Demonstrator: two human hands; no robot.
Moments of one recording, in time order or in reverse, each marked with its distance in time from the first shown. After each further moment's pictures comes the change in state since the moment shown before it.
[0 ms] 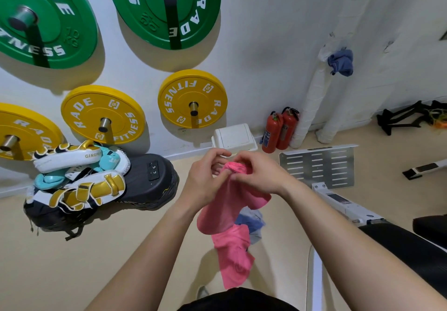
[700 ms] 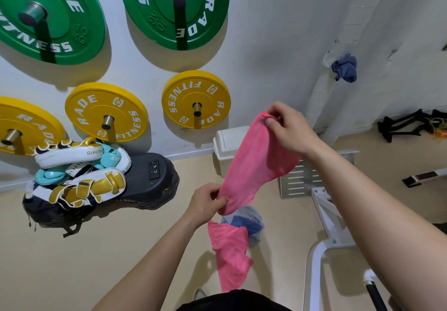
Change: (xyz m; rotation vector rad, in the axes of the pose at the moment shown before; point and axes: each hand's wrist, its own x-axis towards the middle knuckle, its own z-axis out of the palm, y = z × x) left_hand -0.030 -0.080 0.015 0.062 -0.158 -0.360; right_hand 0.025 -0.016 -0.079 -0.073 0.375 -0.106
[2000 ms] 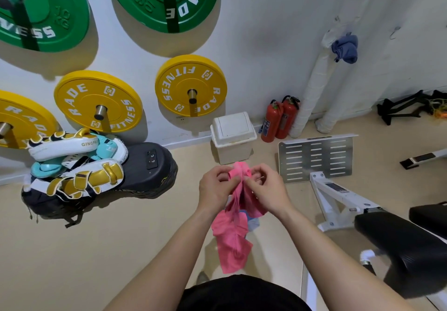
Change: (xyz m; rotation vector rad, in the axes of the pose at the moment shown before) left_hand 0.001 0.034 0.037 -0.282 0.198 -0.136; right_hand -0.117 0.040 0.120 0.519 0.025 0.525
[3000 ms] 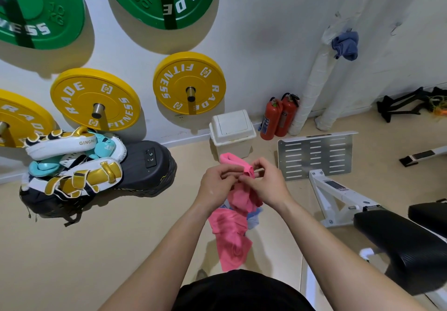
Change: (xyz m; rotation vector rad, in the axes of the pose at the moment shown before) left_hand -0.001 0.023 -0.002 -0.144 -0.219 -0.022; right_hand 0.014 -0.005 -0.004 -0.102 -0.028 -0.003
